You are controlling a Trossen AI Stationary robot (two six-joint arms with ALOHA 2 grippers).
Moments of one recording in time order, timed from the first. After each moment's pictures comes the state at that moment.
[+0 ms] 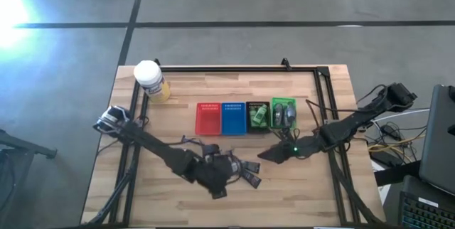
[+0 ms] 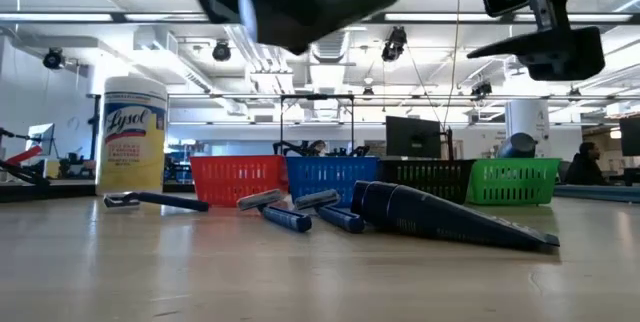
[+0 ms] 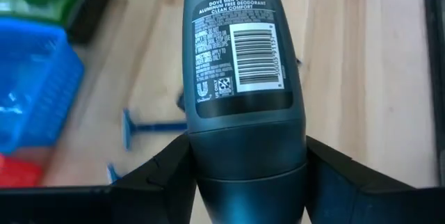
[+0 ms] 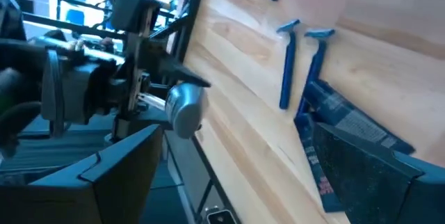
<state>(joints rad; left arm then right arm) -0.49 1.80 1.45 -0.59 -0.40 -0.60 0.46 1.18 0.60 0.12 0.34 1.49</state>
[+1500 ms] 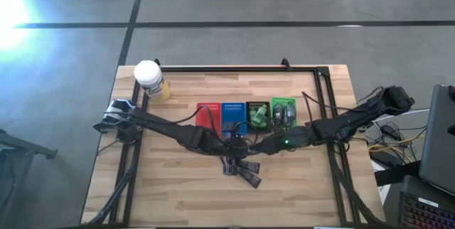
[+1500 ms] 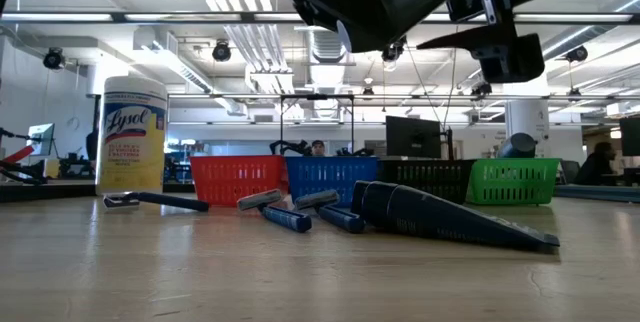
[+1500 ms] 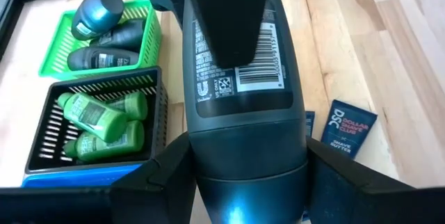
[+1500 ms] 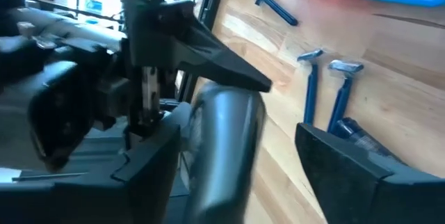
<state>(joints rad) -0.27 1.81 1.48 -0.42 -0.30 -0.03 0.32 1.26 0.64 0.24 0.23 1.43</state>
